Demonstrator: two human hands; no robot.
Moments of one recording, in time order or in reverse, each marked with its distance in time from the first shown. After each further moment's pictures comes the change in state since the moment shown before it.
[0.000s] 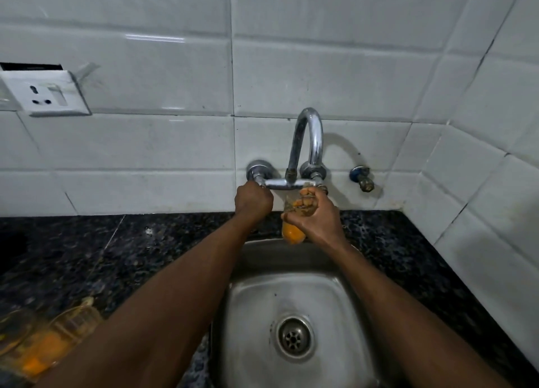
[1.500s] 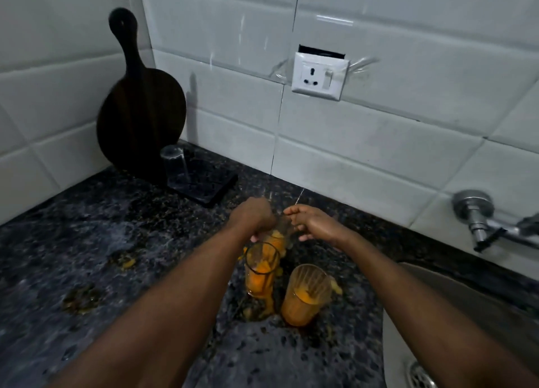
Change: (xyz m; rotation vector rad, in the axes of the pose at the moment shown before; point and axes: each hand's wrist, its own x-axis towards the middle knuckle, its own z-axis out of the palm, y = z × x) left_hand -0.051 -0.277 -0.287 0.385 -0.218 -0.406; right_hand -0.058 -0.159 0.339 -0.079 -1.089 0.106
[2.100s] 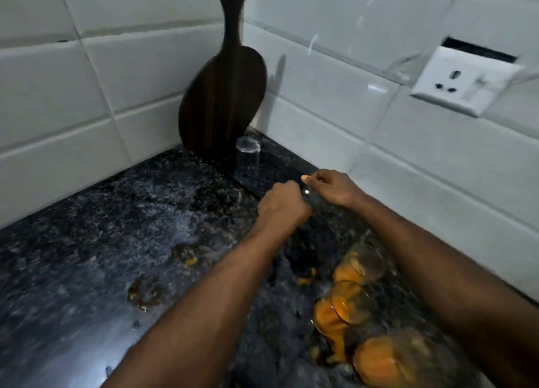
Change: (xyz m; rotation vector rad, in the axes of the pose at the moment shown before) left_hand 0.028 -0.096 -0.052 -0.308 0.252 -0.154; right_hand 0.145 -0.114 0.057 -0.544 0.135 -0.182
